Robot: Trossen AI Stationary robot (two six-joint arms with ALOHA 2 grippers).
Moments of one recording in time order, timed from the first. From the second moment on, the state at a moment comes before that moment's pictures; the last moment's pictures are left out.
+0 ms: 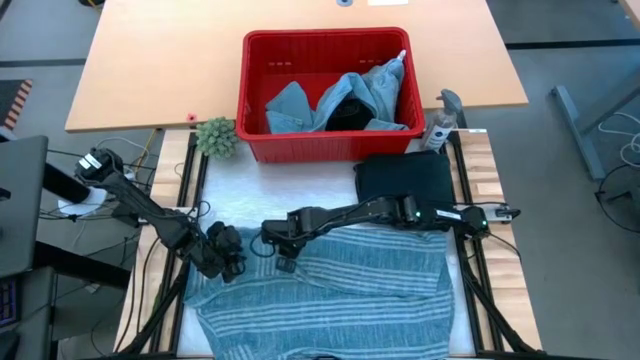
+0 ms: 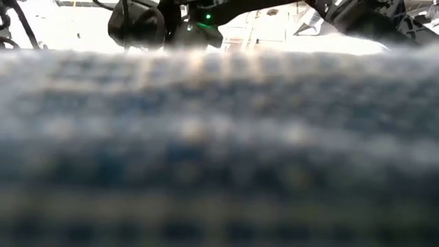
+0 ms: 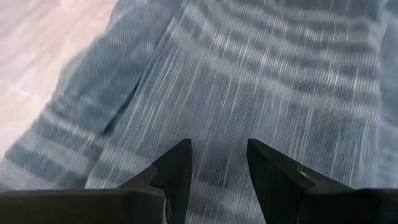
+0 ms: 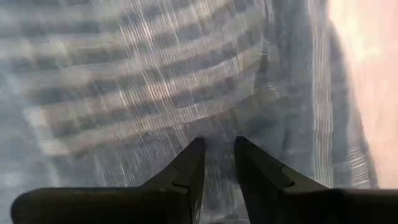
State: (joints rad) left arm -0.65 1.02 0.35 -0.41 -0.41 -1.09; right arm 0.09 2.56 2.33 -0.94 -0.02 0.33
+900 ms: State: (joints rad) left arm -0.65 1.01 0.29 -0.41 -0.38 -1.12; right arm 0.13 2.39 2.23 -1.44 0.08 0.19
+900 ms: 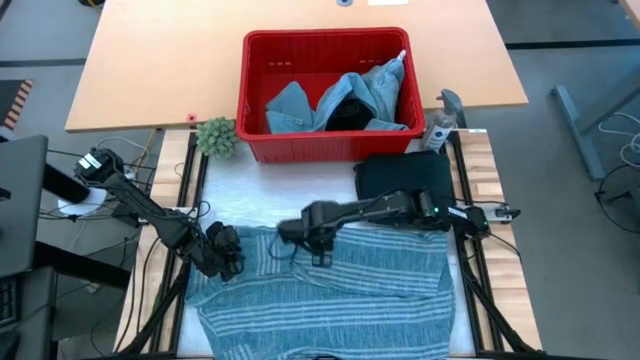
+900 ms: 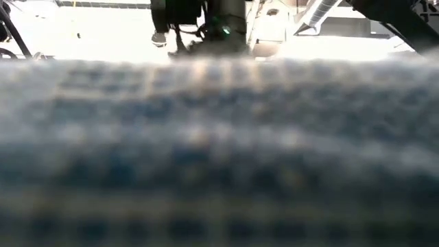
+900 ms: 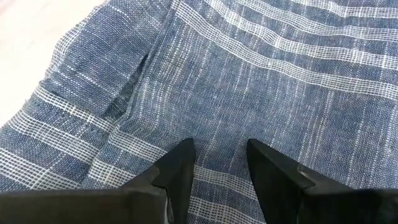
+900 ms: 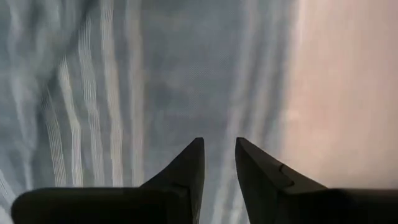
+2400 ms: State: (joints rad) left arm -0.47 0.97 0.76 -0.86 -0.18 -0.51; right arm 0.58 1.73 1.60 -1.09 0.06 0.73
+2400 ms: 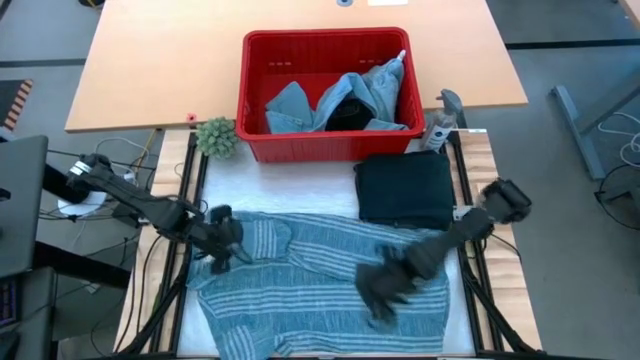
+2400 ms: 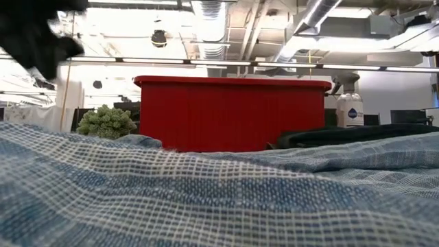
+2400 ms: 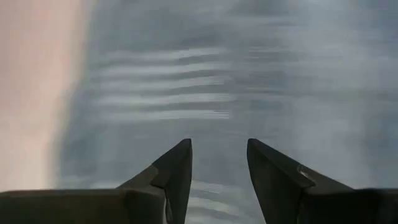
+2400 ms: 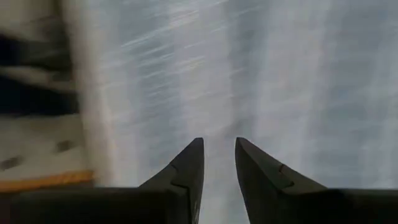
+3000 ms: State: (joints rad) left arm -1.12 1.22 1.10 -0.85 -0.13 -0.32; right arm 0.91 1.87 1.60 -0.92 -0.01 1.20
